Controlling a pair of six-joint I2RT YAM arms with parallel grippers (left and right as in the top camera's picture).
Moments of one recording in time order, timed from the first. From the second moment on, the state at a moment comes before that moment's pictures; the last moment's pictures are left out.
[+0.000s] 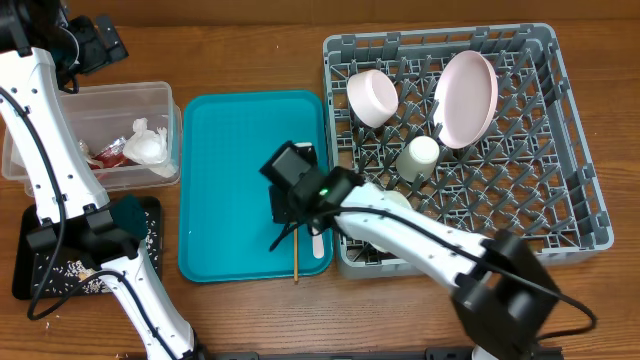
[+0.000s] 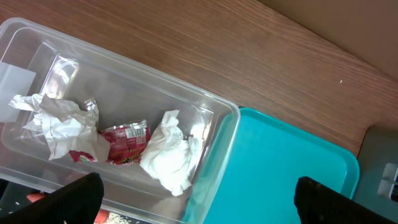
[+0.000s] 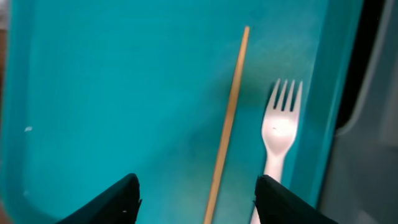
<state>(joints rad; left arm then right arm) 0.31 2.29 2.85 -1.64 0.09 -0.21 0.89 1.88 1.40 -0.66 0.07 0.71</state>
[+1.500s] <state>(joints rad) 0.31 2.29 2.85 -1.64 0.09 -0.21 1.01 2.00 1.39 -0.68 0.25 0.88</state>
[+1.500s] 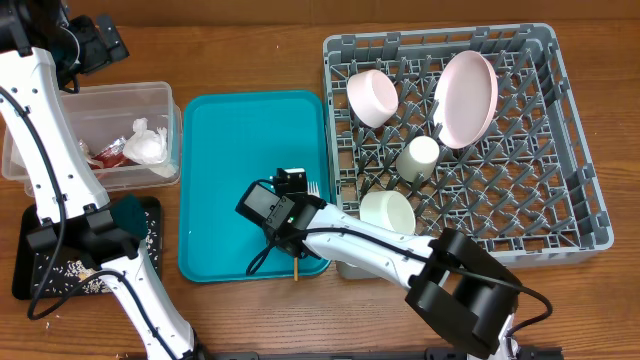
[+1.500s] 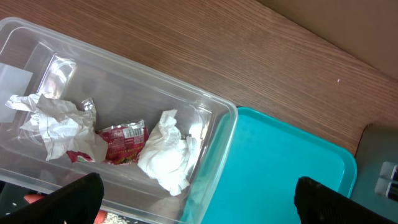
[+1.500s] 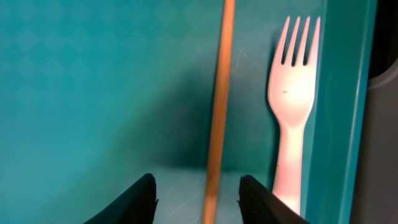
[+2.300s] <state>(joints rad) 0.31 2.29 2.85 -1.64 0.09 -0.21 1.01 2.06 1.39 -0.64 0.25 0.89</state>
